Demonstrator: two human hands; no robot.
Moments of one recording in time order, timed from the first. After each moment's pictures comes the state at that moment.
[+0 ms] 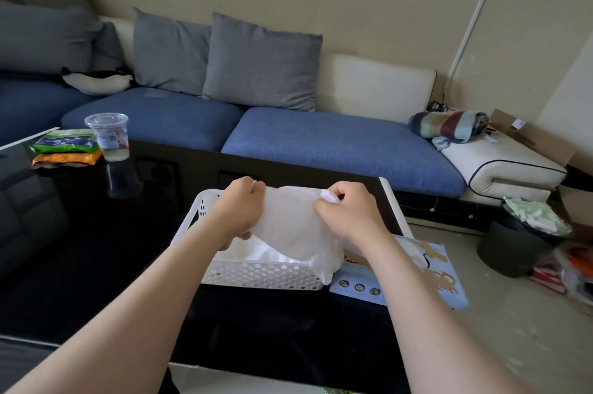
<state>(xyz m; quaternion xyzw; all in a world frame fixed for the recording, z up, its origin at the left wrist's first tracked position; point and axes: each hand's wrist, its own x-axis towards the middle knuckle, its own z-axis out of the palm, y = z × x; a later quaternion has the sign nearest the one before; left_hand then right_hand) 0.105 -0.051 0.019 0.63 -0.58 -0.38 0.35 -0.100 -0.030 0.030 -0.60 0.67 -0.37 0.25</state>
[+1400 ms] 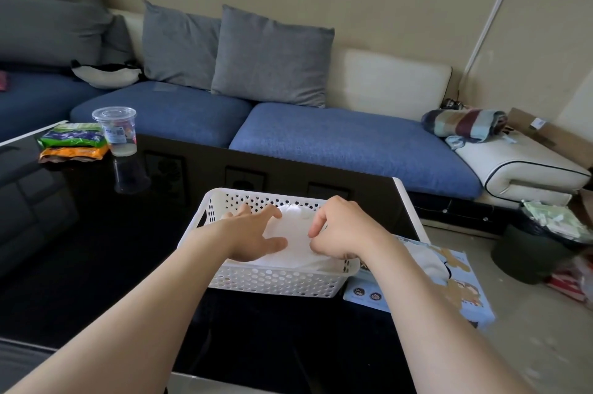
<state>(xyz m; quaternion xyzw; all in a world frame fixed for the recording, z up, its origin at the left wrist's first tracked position) 0.126 -0.061 -0.010 0.62 -0.74 -0.23 -0.04 -0.071 -0.030 0.041 -0.71 0.67 -0.07 0.21</state>
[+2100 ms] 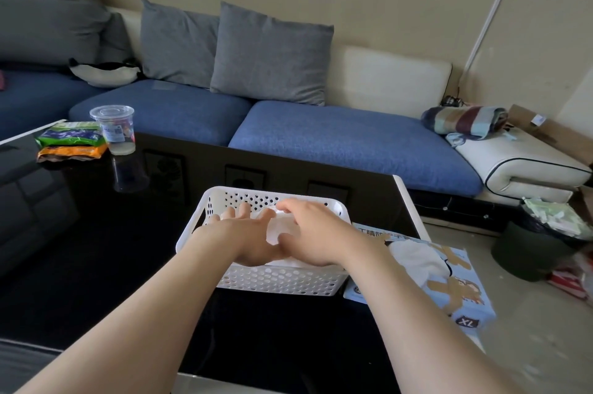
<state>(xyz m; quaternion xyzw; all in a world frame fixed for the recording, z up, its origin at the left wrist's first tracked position) 0.115 -0.049 -0.005 0.66 -0.73 -0.17 -0.11 -0.051 -0.041 0.017 -0.80 0.55 -0.07 0.21</state>
